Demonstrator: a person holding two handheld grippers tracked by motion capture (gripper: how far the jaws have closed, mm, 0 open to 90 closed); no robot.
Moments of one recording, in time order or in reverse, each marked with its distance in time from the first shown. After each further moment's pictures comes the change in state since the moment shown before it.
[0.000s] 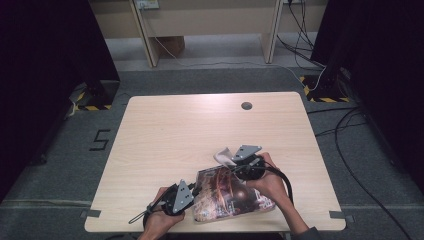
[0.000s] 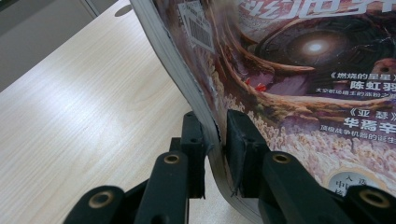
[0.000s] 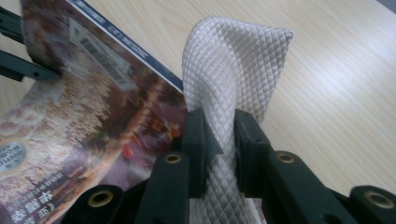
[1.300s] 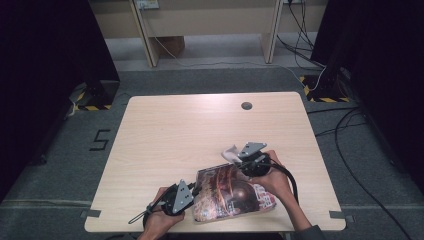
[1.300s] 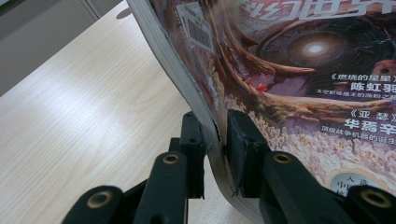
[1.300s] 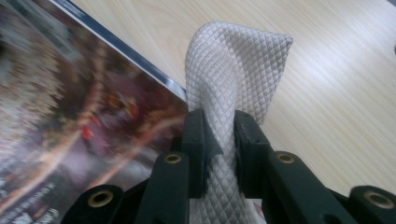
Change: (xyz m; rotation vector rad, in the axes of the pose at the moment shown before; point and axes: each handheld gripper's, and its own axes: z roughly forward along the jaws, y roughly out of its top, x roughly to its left) left arm 0.000 0.001 -0.001 -0.008 0.007 0.004; right arm -0.016 -0.008 0.001 0.033 -0.036 0.006
